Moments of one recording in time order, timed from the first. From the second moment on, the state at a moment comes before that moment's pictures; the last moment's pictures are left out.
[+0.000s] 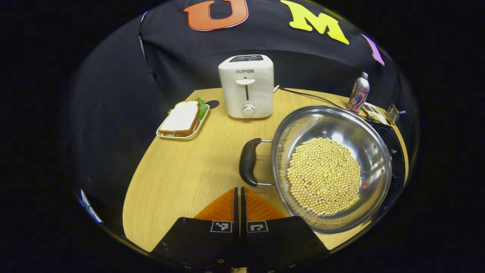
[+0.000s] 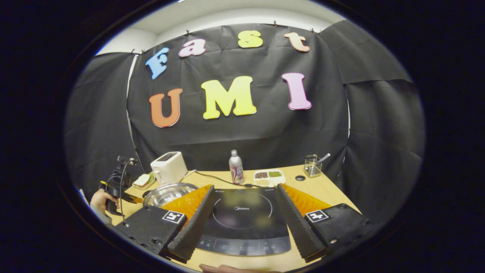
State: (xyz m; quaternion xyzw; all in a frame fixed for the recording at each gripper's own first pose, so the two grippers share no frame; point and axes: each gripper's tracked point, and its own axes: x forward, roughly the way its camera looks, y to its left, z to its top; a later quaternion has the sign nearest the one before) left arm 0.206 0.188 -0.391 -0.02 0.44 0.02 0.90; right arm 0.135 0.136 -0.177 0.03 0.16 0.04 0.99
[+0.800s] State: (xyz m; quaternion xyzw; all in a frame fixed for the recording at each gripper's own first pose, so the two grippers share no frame) left arm 0.194 0.152 -0.333 -0.10 0.37 -0.07 0.92; right arm 0.187 0.227 -0.280 -0.02 0.26 0.05 0.96
